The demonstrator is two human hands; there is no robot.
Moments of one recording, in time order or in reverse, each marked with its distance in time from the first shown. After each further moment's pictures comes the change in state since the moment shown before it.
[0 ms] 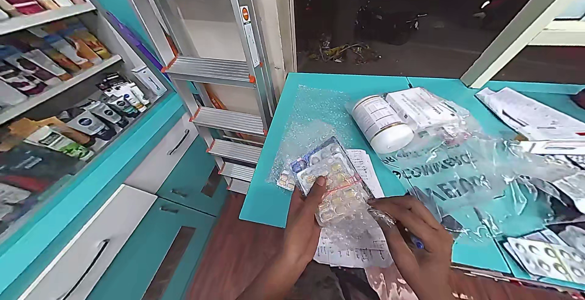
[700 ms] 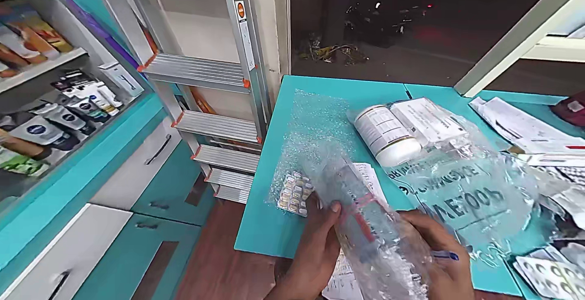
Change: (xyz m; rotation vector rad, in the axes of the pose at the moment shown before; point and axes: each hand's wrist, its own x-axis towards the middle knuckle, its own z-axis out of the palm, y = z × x) left_hand 0.019 -0.005 -0.009 -0.142 -0.106 -0.240; right_hand 0.015 -0.006 0.007 0.278 -0.016 0.344
